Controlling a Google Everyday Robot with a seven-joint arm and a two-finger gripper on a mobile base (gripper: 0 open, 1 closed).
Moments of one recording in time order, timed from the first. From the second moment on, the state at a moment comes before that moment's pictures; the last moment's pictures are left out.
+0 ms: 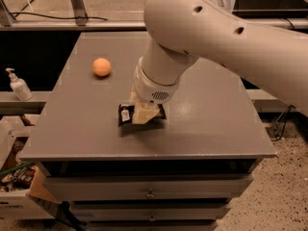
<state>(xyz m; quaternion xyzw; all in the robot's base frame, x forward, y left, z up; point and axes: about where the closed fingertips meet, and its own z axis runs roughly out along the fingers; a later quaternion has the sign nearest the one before) 0.485 0.033 0.848 -0.76 0.62 0.06 0.18</state>
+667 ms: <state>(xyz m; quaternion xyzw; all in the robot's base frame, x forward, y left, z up) 0.504 0.029 0.907 -0.75 0.62 0.07 0.24</state>
